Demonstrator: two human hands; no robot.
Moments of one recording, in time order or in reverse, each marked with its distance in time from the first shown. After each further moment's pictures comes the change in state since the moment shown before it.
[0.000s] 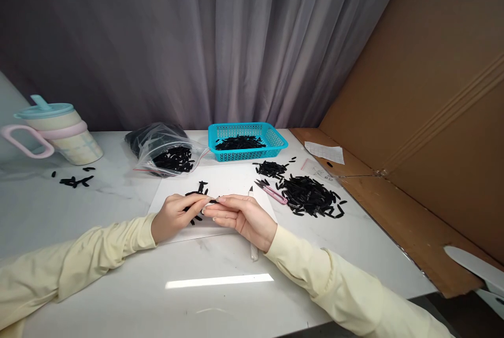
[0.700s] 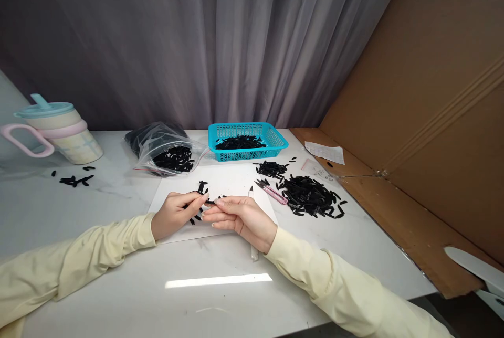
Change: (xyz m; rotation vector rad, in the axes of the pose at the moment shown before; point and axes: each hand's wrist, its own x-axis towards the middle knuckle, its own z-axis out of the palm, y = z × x) left_hand 0.005 0.005 -0.002 -0.105 -0.040 -0.146; right_hand -0.002 0.001 0.002 -0.121 -0.029 0.010
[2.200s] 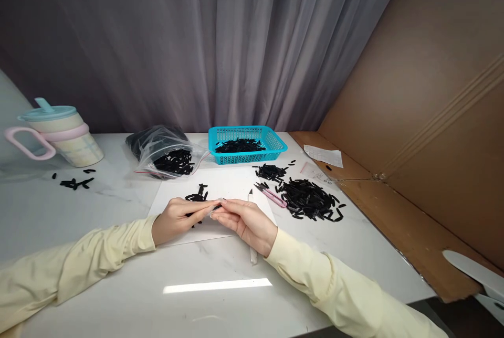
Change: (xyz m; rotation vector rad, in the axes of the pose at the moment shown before) left_hand -0.003 -0.009 0.004 -0.070 0.018 0.274; right_hand 0.003 -0.001 -0.003 0.120 0.141 0.020
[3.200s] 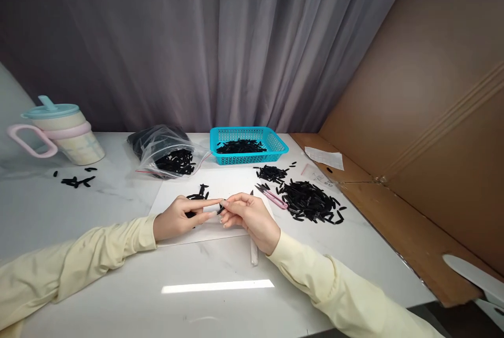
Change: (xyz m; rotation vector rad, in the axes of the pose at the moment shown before) left_hand 0.002 0.001 -0.002 -0.124 -0.177 -0.267; right_hand 0.001 -0.002 -0.004 -0.233 0.024 -0.172
